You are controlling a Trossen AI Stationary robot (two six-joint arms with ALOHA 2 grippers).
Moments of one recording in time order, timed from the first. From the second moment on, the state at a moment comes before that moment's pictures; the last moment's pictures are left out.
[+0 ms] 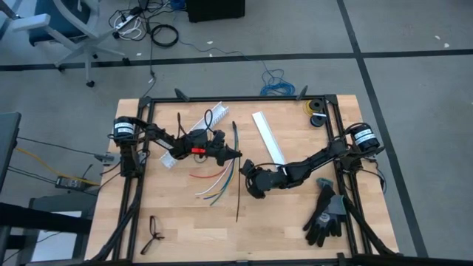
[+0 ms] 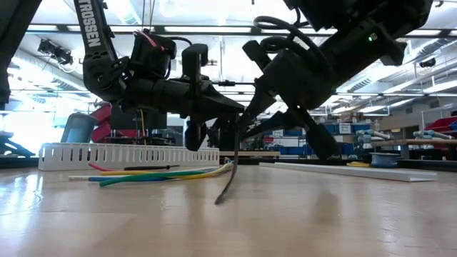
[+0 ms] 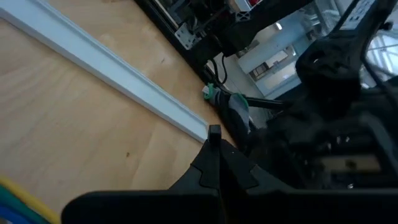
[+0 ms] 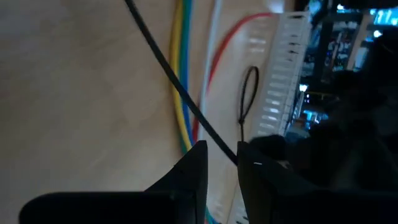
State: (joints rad) left arm 0.20 1.85 0.59 1.13 0.30 -0.87; right arm 0.29 1.83 0.87 0.33 0.58 -1.20
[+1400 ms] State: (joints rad) left arm 0.22 1.85 0.60 1.17 0.20 -0.90; right arm 0.45 1.91 0.88 0.49 0.45 -0.98
